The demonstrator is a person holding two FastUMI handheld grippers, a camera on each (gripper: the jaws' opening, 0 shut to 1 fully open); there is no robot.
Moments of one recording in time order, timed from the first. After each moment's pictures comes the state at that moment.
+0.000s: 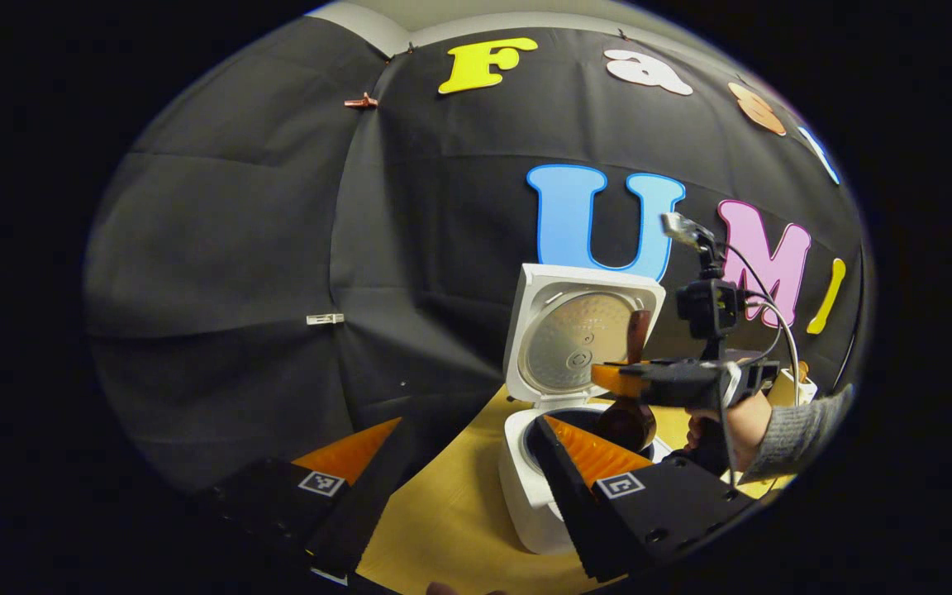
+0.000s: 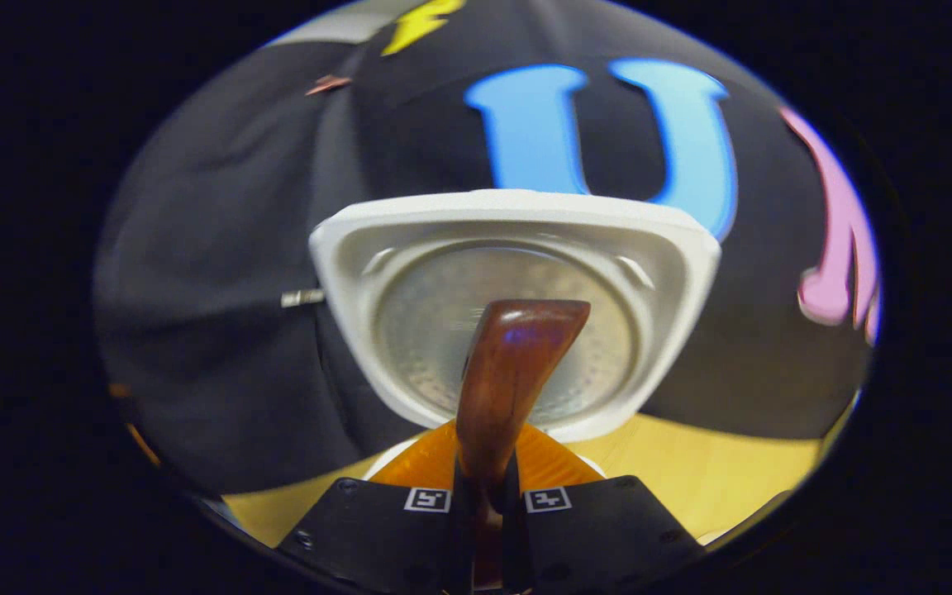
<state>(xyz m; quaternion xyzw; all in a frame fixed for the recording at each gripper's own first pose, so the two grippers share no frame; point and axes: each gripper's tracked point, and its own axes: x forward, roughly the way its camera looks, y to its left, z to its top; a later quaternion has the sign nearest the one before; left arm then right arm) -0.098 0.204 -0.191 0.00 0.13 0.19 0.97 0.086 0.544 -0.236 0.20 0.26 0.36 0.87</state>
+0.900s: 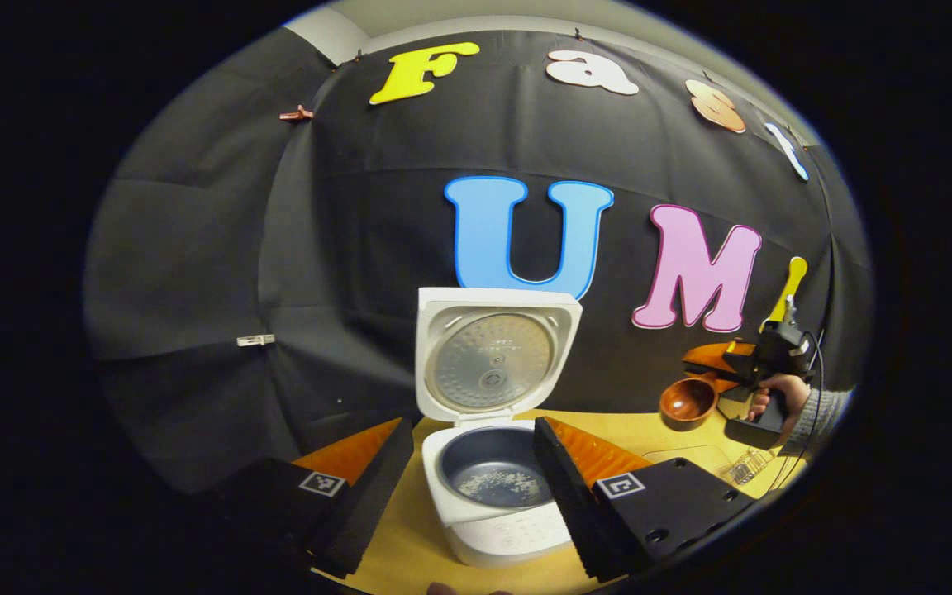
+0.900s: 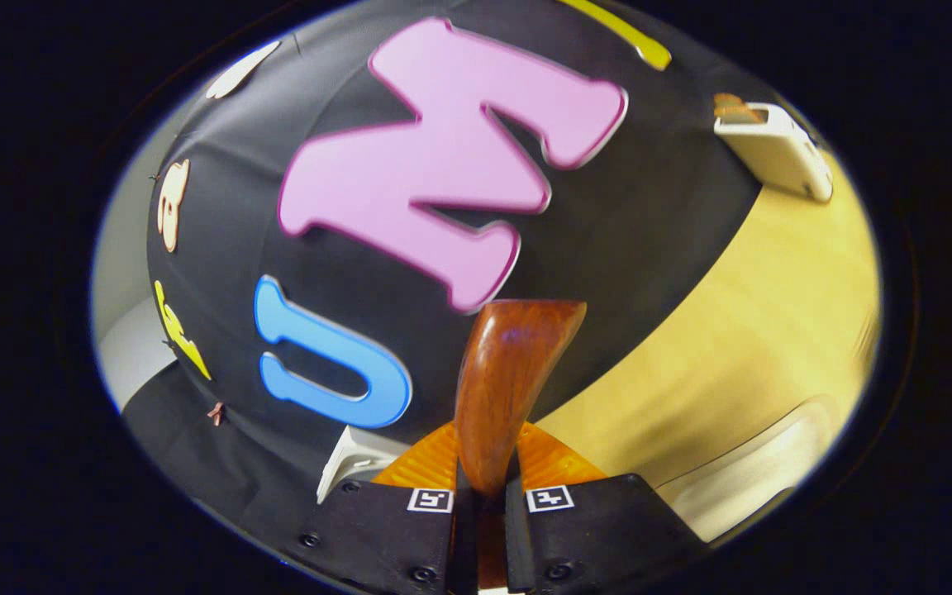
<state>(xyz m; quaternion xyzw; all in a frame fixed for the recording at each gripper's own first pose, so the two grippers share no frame) -0.046 0.111 -0.172 0.00 0.12 0.08 0.99 0.154 0.206 -0.278 0.56 0.24 0.11 0.79</state>
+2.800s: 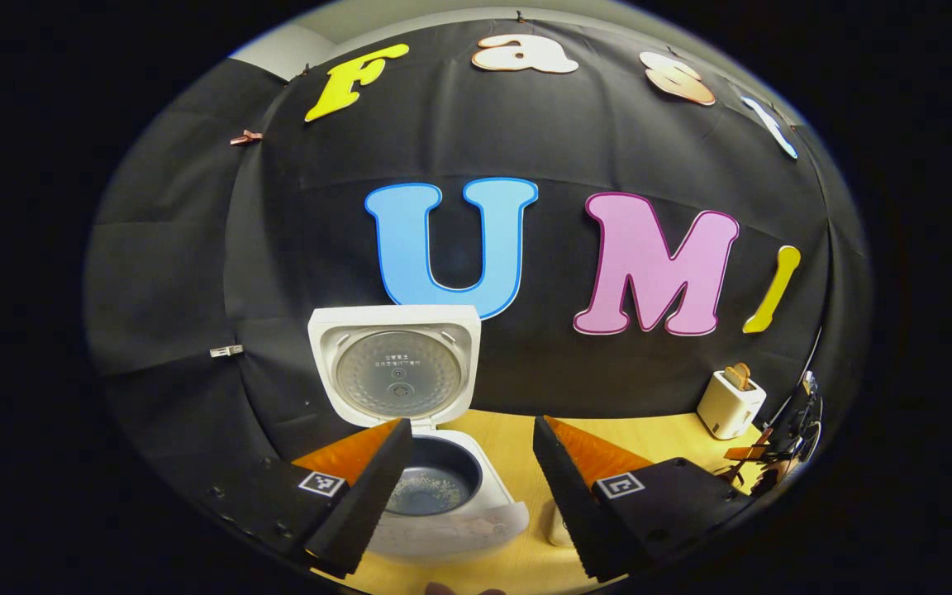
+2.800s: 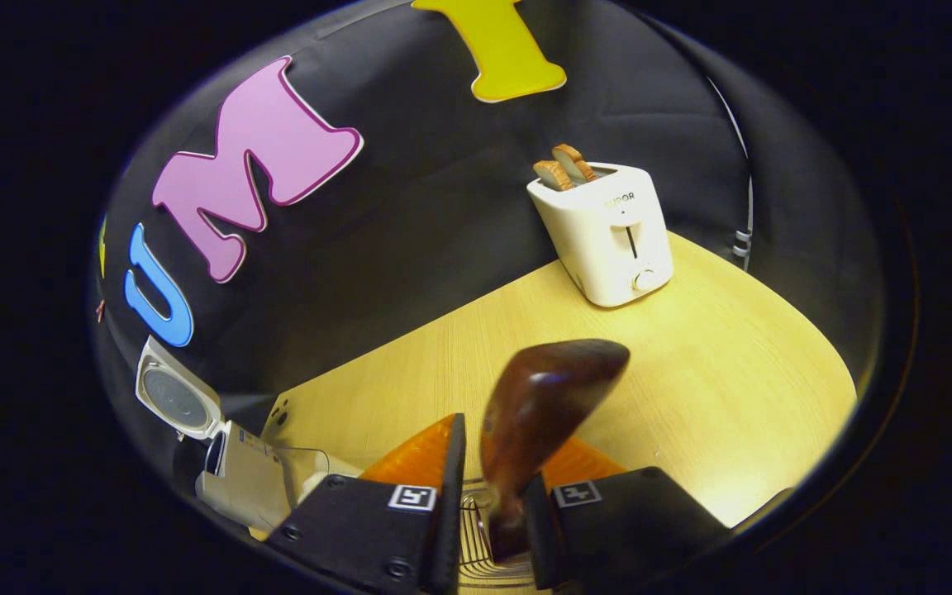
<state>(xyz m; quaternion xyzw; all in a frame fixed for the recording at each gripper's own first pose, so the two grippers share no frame) -0.002 -0.024 -0.152 0.03 0.13 0.10 0.99 0.074 -0.027 -0.523 0.34 0.38 0.02 0.86</state>
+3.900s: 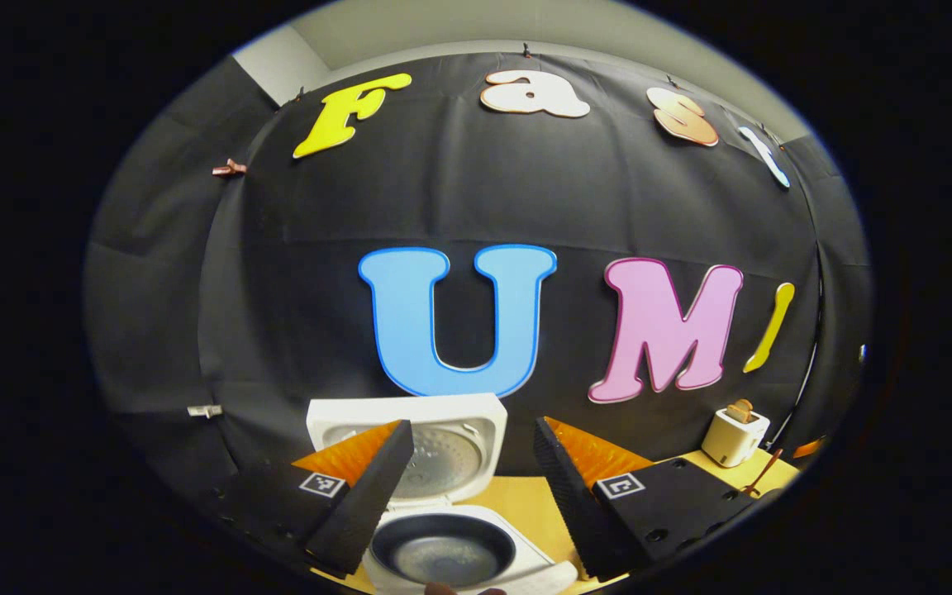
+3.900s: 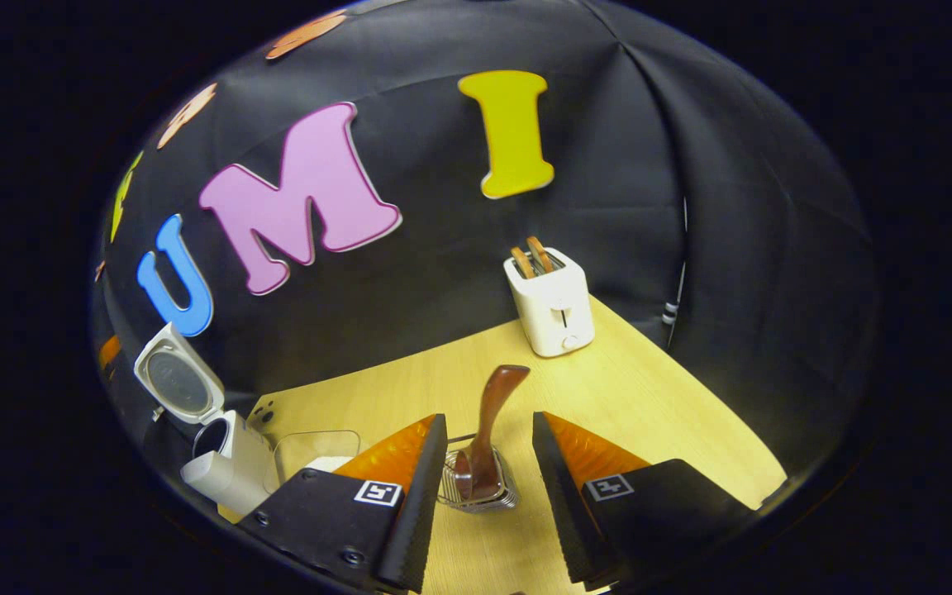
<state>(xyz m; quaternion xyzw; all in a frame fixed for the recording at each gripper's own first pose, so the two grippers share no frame) 0.079 0.045 -0.068 0.06 0.02 0.05 1.00 -0.018 -0.082 -0.374 0.25 0.31 -0.01 0.92</state>
